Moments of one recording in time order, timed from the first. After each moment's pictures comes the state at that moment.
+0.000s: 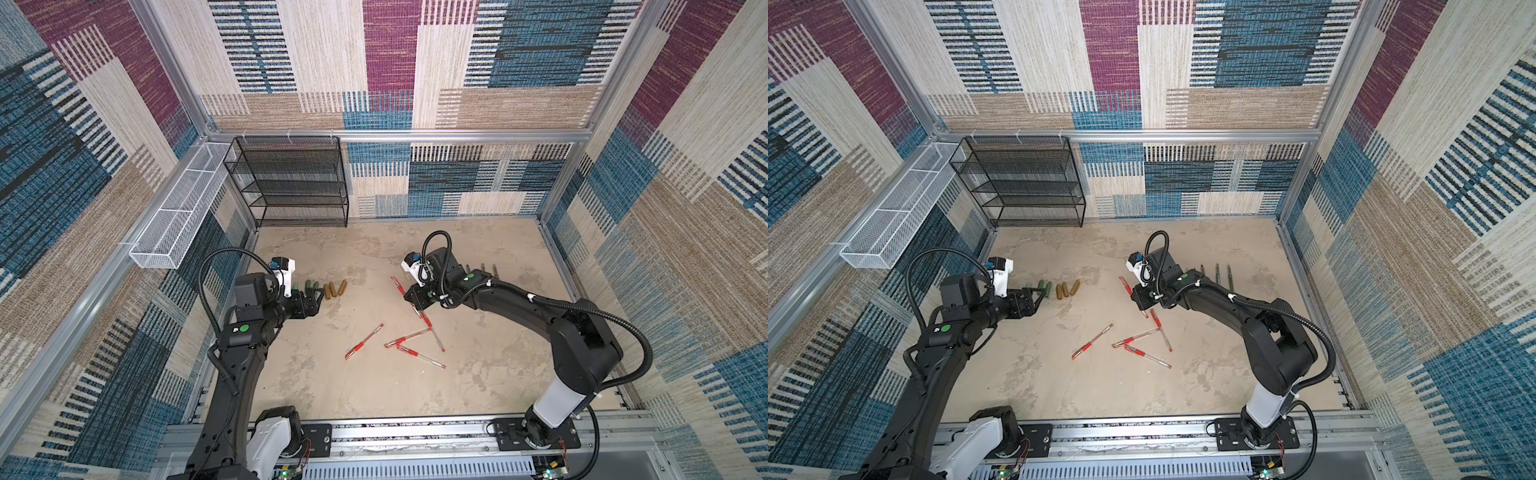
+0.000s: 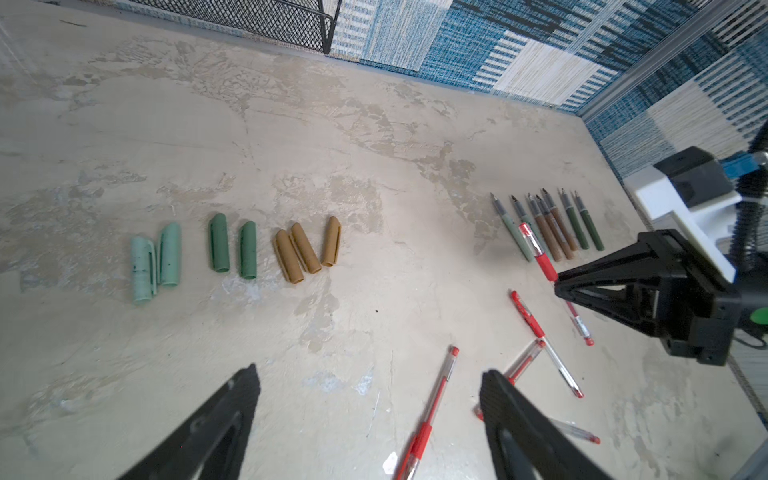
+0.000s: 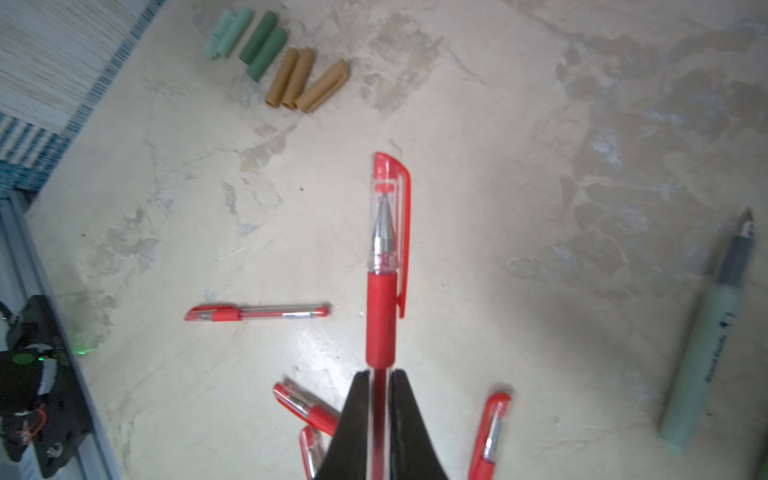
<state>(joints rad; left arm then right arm) 0.13 0.95 0.79 -0.49 0.51 -0.08 0.64 1.68 1.17 -0.32 -0.33 0.15</state>
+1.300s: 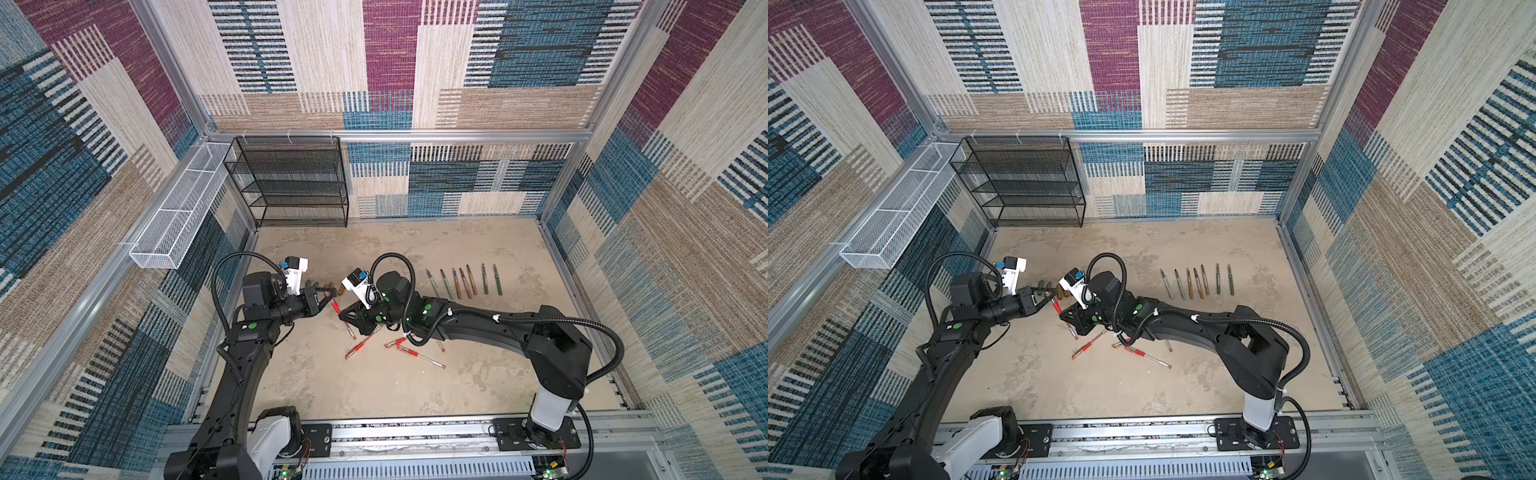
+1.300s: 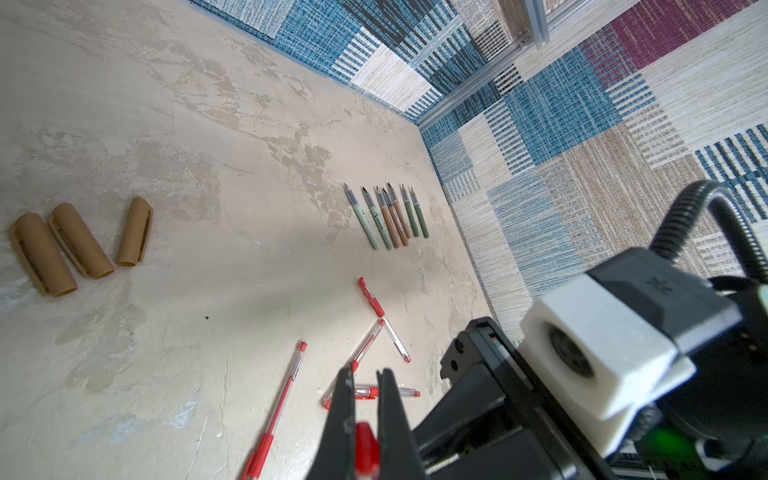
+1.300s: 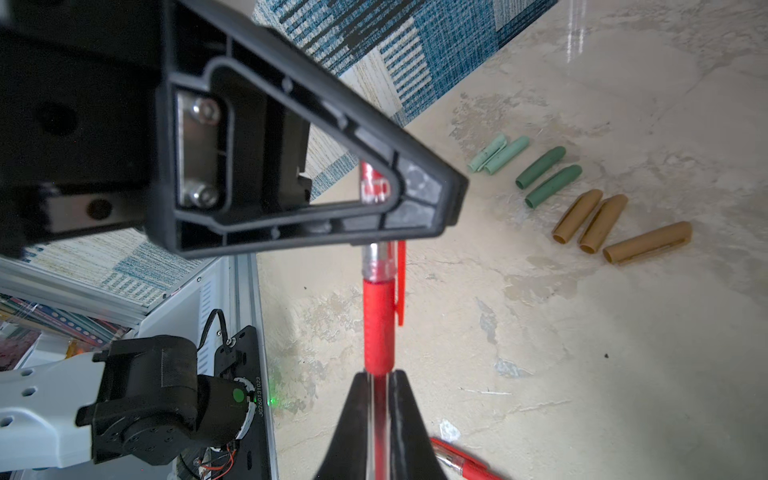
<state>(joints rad) 0.10 1.01 0.72 -0.29 0.90 -0.36 0.99 1.79 1.25 0.10 -0.35 0.34</state>
